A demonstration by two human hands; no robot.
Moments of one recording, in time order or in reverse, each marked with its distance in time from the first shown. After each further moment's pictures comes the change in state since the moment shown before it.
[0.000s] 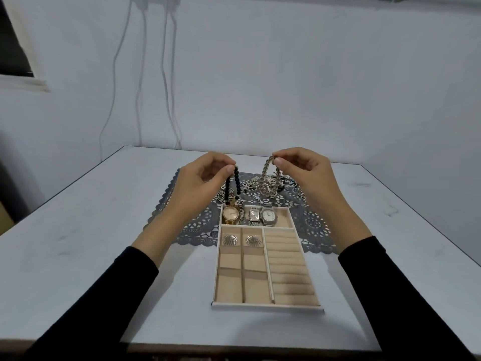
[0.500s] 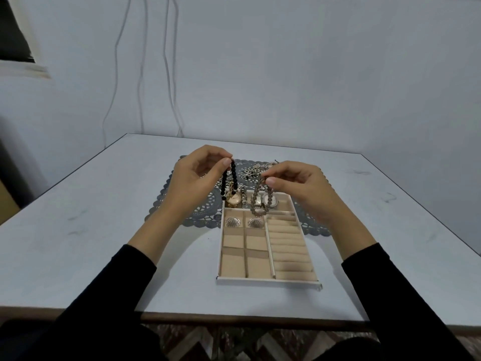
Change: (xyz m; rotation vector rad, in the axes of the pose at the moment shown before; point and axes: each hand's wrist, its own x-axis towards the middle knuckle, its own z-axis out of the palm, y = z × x) left_hand -0.026 0.008 -0.009 -0.018 0.027 0.031; right_hand -0.042 -0.001 0.008 0.140 -0.315 0.047
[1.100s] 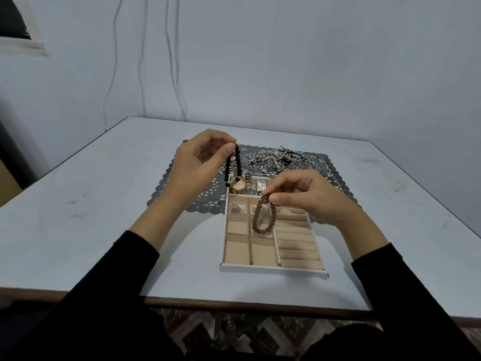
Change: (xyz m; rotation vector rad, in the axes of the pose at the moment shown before) left_hand -0.003 -0.005 0.000 -0.034 0.013 0.010; right_hand -0.015 0.012 0.001 -0.030 -0.268 0.113
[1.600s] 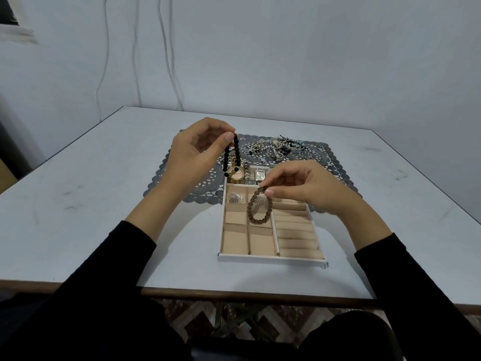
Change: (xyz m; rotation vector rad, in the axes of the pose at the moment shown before) left_hand 0.000 -0.004 0.002 0.015 -0.018 -0.002; right_hand -0.002 0.003 0.000 -0.112 0.010 0.021
